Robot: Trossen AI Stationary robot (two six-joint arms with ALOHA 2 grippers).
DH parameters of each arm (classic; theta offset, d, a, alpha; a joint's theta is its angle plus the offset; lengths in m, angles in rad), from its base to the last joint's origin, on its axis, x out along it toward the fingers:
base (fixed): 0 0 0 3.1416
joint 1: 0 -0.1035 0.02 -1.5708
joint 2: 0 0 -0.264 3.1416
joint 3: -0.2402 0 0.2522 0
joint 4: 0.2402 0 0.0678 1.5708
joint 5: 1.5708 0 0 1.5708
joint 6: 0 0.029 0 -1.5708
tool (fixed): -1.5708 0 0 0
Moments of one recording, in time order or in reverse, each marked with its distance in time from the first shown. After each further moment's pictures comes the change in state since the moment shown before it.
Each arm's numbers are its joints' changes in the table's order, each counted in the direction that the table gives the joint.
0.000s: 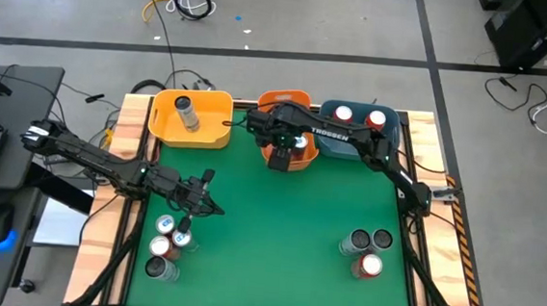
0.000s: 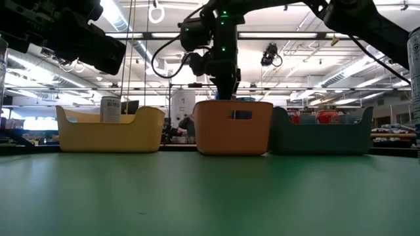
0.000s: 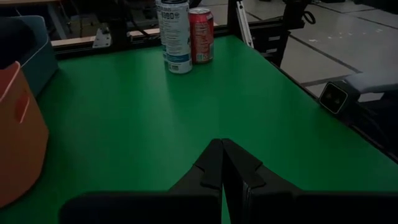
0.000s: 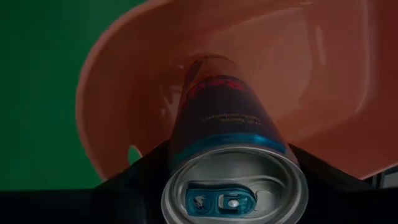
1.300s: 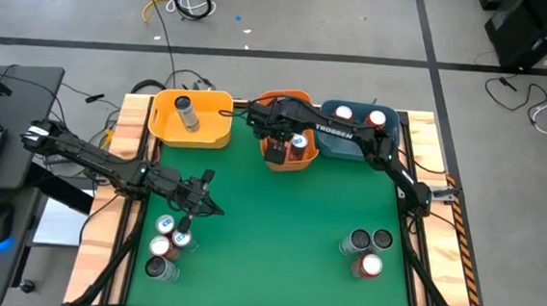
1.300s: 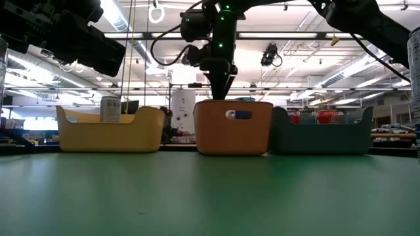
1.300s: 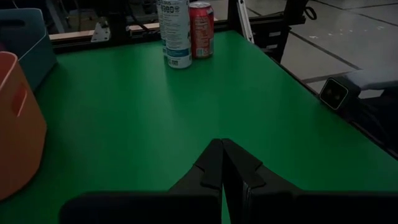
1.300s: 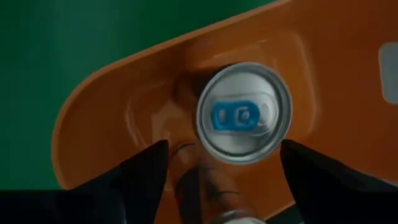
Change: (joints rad) left arm 0.000 0.000 0.000 0.016 0.000 -0.007; right arm 0.009 0.024 -0.017 -0.090 -0.079 -0.008
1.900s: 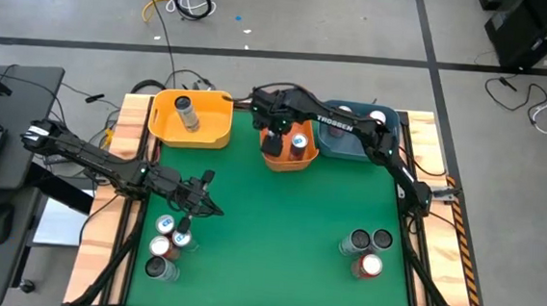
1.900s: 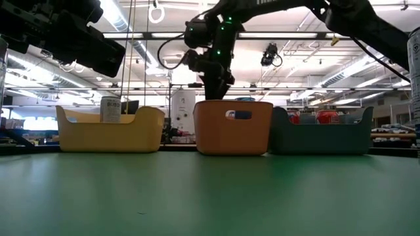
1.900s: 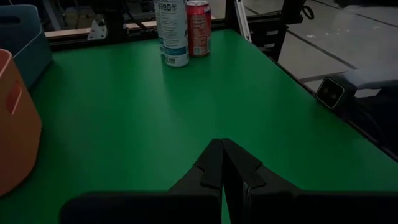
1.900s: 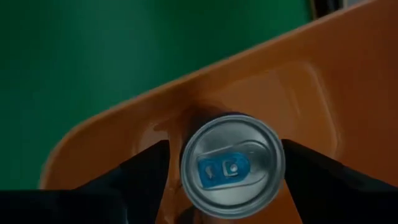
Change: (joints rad) left arm 0.001 0.000 0.000 0.006 -0.008 -0.006; right arm 0.079 -0.002 0.028 -0.118 0.151 -0.034
